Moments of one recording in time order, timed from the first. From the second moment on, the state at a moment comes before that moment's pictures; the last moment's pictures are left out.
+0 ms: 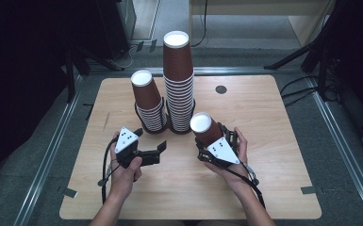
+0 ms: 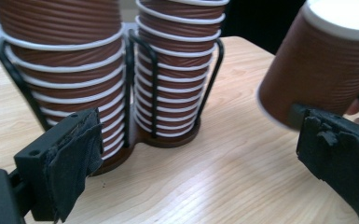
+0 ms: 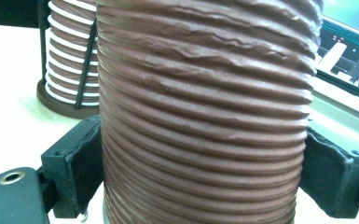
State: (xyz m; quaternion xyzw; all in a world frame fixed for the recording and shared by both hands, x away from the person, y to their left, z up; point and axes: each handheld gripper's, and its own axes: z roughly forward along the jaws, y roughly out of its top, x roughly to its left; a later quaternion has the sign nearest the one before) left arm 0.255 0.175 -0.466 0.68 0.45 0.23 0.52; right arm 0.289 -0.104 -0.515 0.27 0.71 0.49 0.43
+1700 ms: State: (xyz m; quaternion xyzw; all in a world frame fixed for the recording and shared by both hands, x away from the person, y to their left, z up) left arm 0.246 0.149 -0.457 0.72 0.38 0.14 0.56; right arm 0.266 -0.064 -0.521 0.11 0.75 0.46 0.47
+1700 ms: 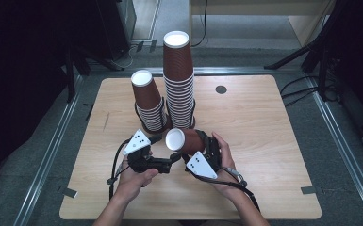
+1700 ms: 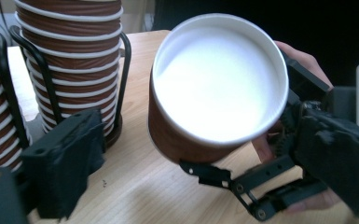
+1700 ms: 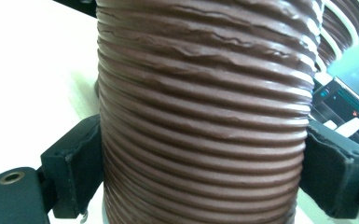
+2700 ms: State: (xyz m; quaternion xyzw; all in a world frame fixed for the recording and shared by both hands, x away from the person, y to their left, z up) left arm 0.243 0.141 -0.457 0.73 0.38 0.15 0.55; right arm 0.254 -0.052 -0.520 0.04 0.75 0.44 0.49
